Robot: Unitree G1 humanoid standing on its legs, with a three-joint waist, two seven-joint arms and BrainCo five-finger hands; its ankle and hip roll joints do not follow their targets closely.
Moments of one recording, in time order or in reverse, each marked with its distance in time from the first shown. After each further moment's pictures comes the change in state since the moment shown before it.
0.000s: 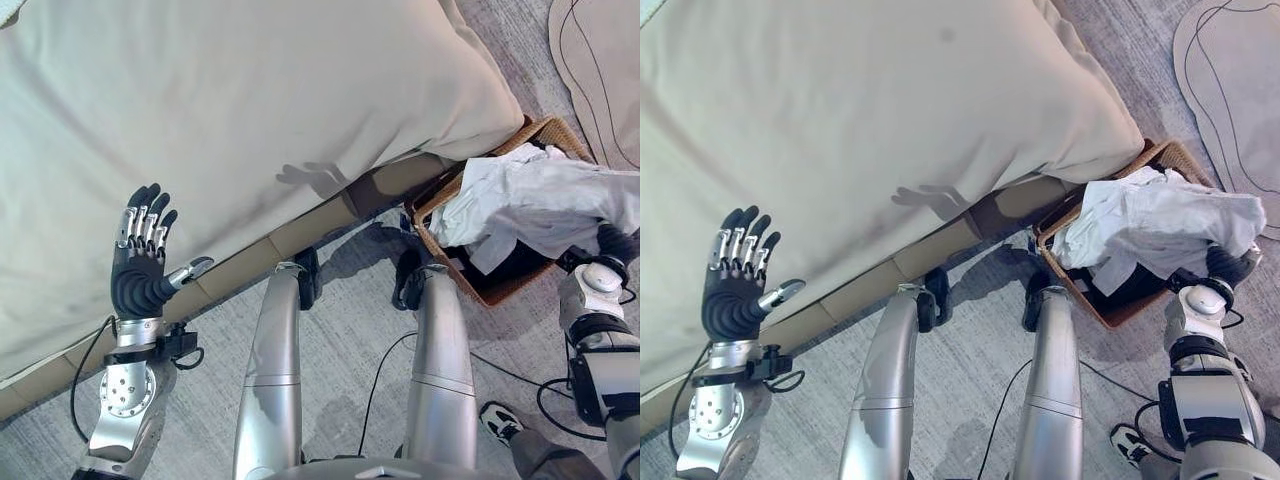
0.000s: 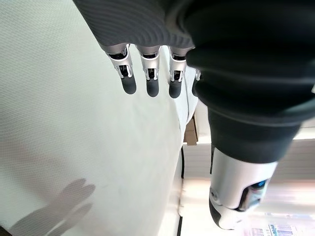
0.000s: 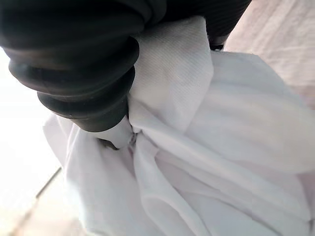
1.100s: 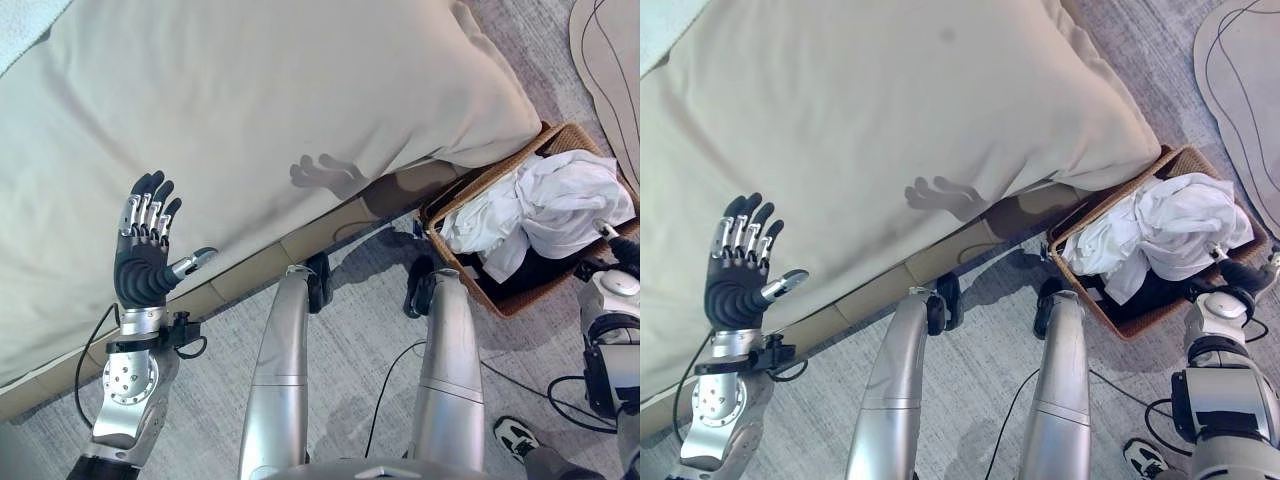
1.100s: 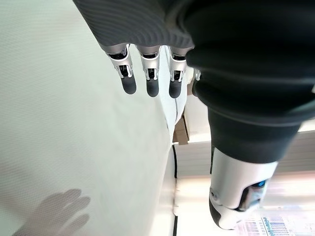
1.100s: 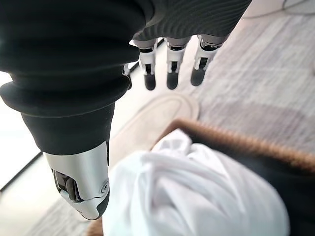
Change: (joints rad) left arm -0.048 -0.002 0.001 0.013 0.002 0.024 -0.009; right arm -0.010 -0.044 -0.032 0.161 -0.078 0.077 -0.004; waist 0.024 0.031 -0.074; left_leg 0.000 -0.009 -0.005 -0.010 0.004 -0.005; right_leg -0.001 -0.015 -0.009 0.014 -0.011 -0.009
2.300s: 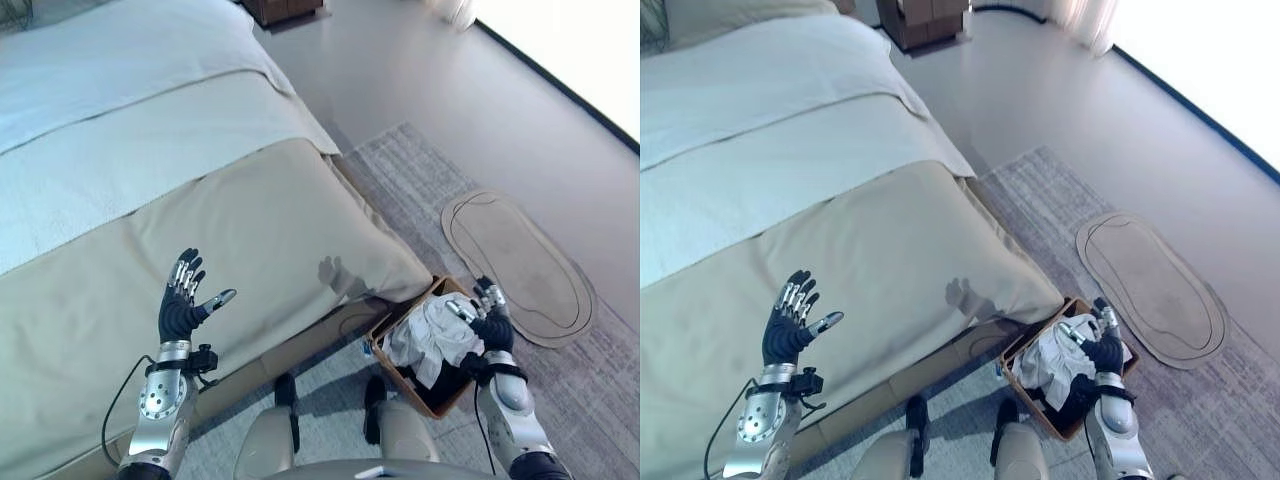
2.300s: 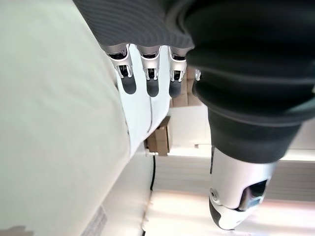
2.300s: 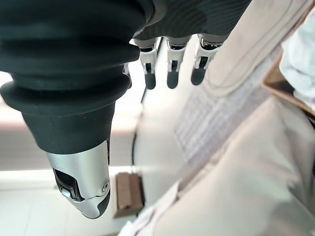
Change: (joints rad) left arm -0.009 -0.179 -0.021 0.469 0.049 0.062 -0.114; right arm 0.790 0.438 0.119 -0.881 -0.214 -0.108 0.275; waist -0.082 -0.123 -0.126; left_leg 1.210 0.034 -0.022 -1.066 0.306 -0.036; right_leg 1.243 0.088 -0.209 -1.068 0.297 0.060
